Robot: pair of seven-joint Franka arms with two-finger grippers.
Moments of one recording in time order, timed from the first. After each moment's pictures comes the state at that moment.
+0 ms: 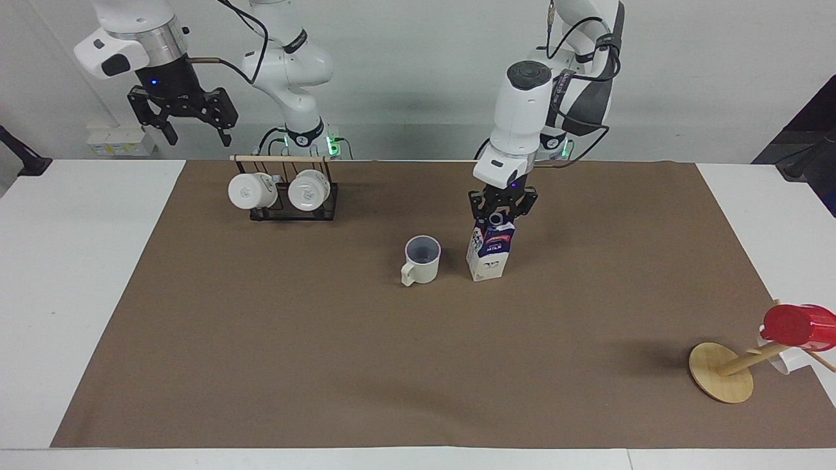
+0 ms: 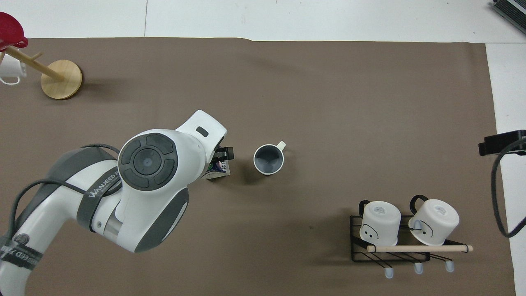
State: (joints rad) left arm -0.52 0.02 -0.05 -1.96 0.07 2.13 -0.65; right arm 0.12 -0.08 -0.13 -1.52 -0.04 1.46 0.00
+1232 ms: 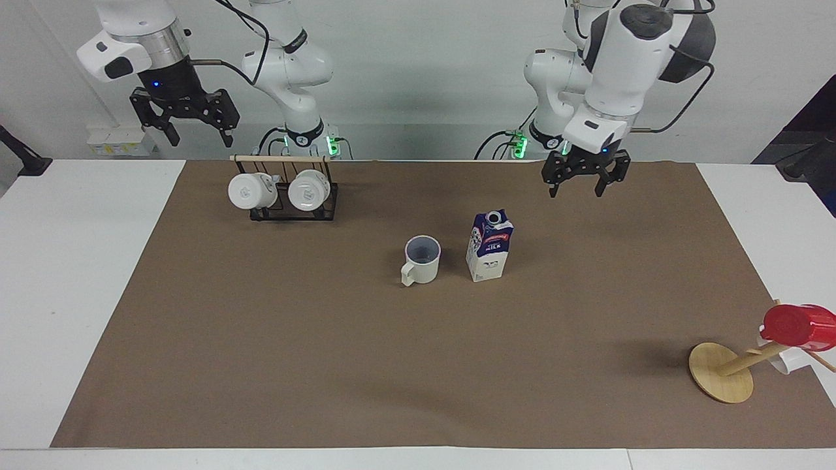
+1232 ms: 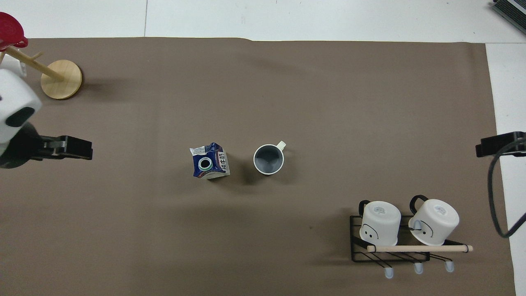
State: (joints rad) left arm -0.11 -0.12 0.00 -1.66 -0.02 1.52 -0.07; right arm 0.12 -0.08 -0.13 -1.53 -0.04 1.46 0.00
